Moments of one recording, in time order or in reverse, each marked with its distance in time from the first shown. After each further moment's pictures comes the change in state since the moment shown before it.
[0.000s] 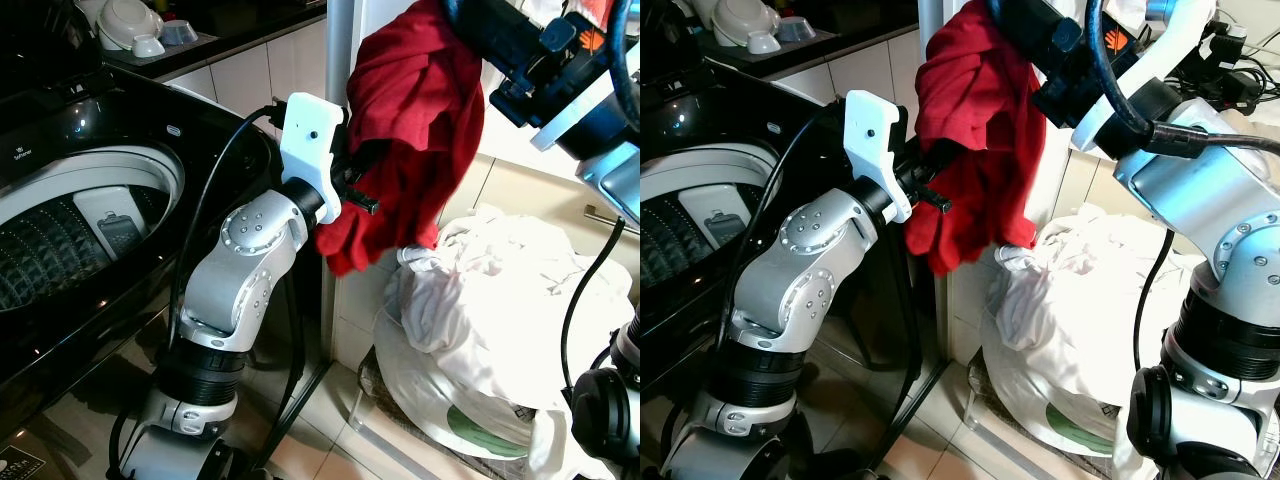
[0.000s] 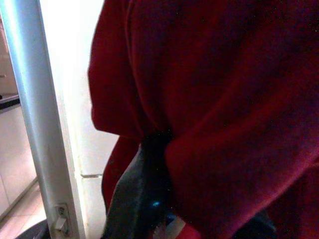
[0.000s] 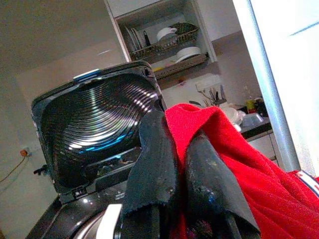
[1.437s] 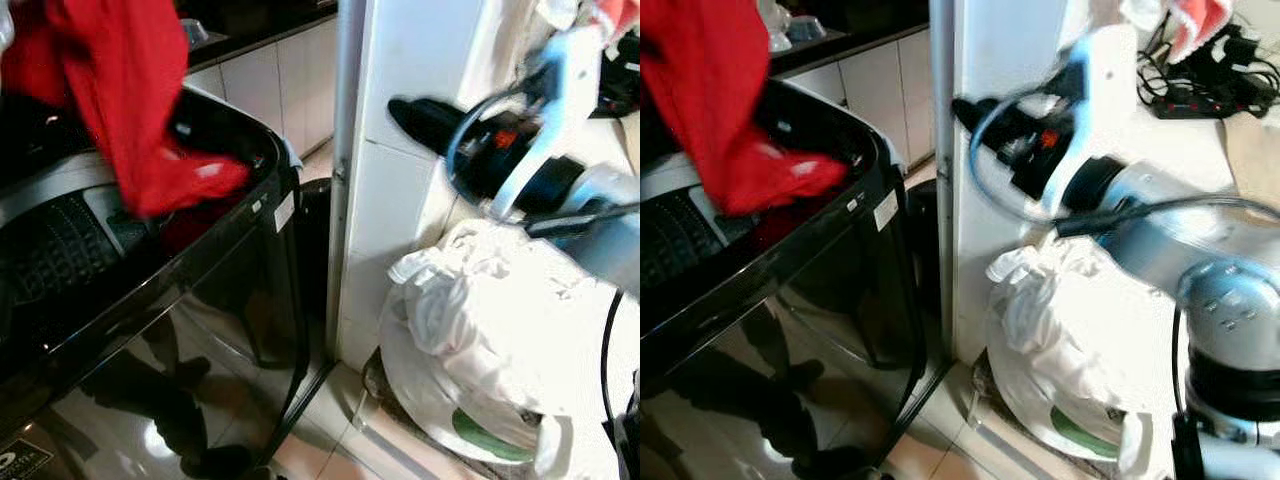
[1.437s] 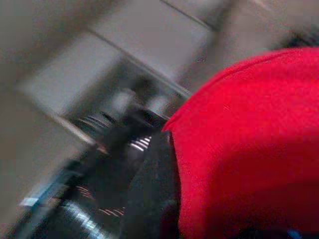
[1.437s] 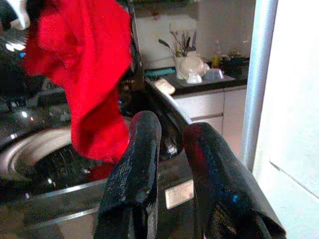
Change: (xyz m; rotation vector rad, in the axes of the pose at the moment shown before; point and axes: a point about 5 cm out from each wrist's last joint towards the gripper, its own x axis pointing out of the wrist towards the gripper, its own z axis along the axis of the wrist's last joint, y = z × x) left arm -0.069 0.228 0.165 1.223 0.353 0.766; right arm -0.011 -0.003 -0.051 -0.338 0.285 -0.096
